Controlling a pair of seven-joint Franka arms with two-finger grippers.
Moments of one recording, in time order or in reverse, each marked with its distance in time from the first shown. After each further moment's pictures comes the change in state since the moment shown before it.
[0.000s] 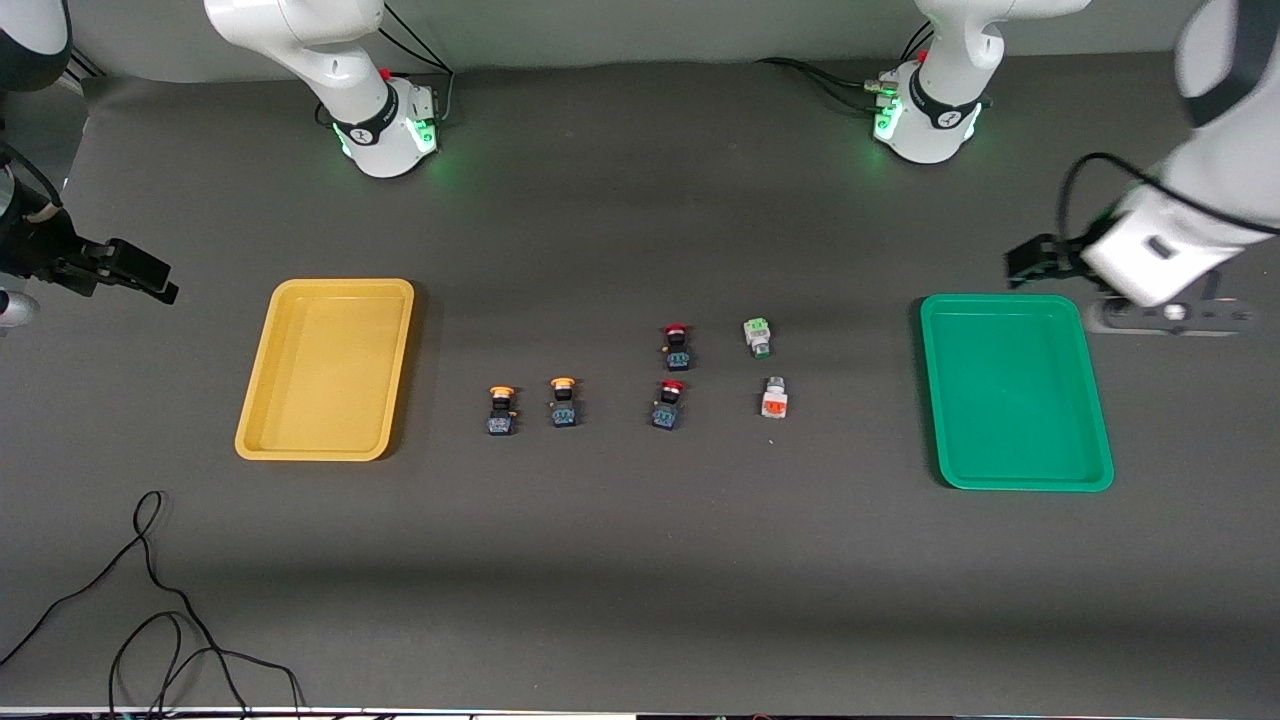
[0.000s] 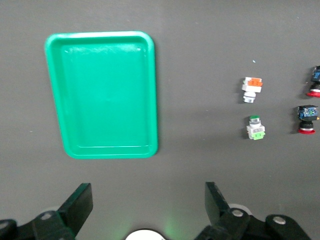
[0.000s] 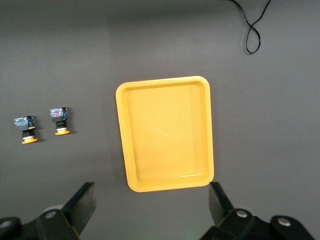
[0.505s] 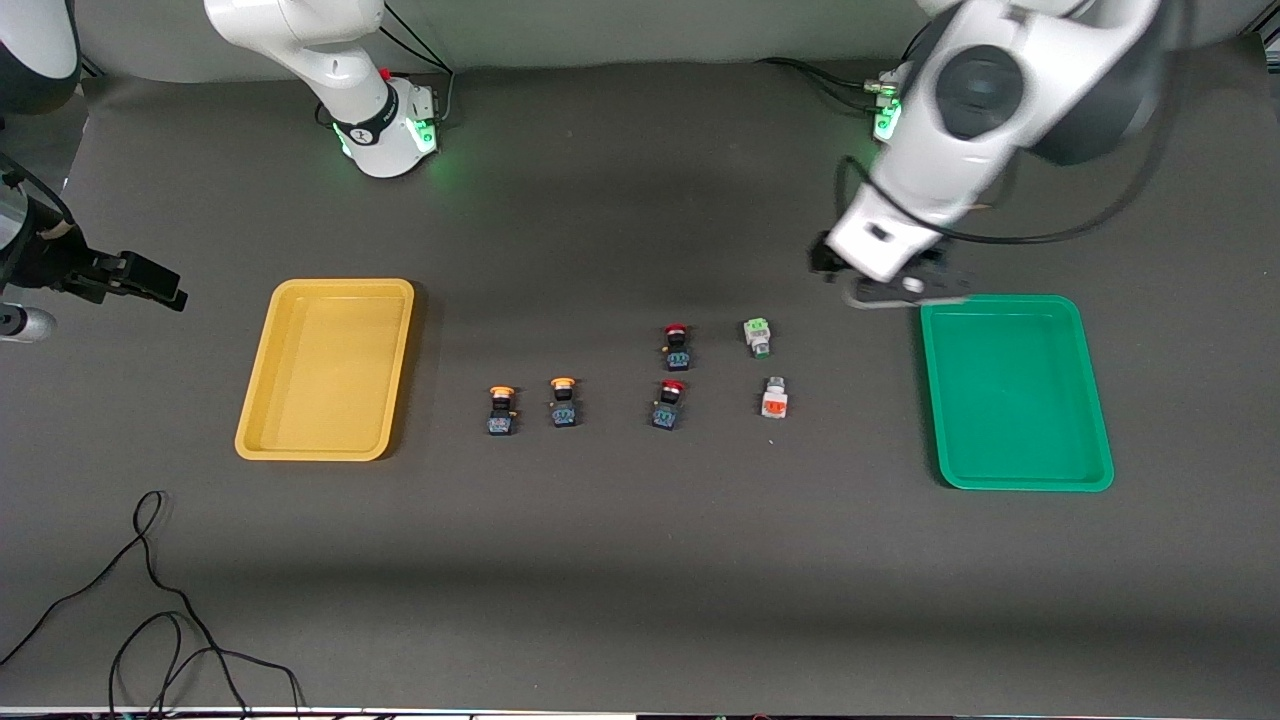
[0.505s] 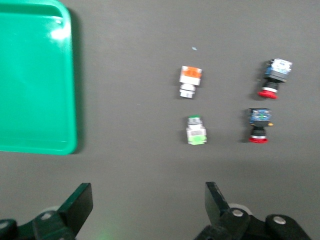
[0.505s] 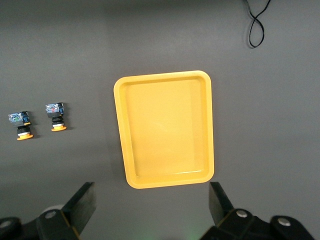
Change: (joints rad) left arm -0.174 -0.033 -0.197 -0.266 -0.006 0.311 -0.455; right arm 0.004 0.038 0.001 0.013 0.000 -0.013 0.000
